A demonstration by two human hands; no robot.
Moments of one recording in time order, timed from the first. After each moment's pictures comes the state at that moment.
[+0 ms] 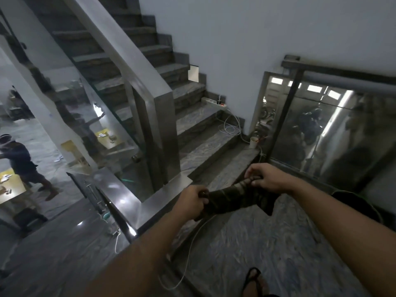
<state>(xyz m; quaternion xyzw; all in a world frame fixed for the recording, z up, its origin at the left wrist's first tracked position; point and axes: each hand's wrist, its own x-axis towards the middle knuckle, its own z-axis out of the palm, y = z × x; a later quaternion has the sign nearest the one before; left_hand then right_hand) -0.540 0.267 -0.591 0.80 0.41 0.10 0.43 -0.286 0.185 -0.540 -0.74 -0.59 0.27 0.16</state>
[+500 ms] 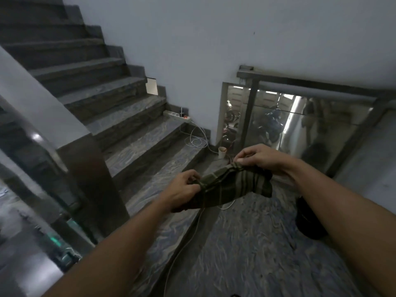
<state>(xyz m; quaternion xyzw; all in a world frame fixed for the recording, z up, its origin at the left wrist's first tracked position) -0.392 0.342 -0.515 0.80 0.32 0.07 0.50 -0.154 0.224 -0.466 -0.74 -0.48 0.35 0.32</state>
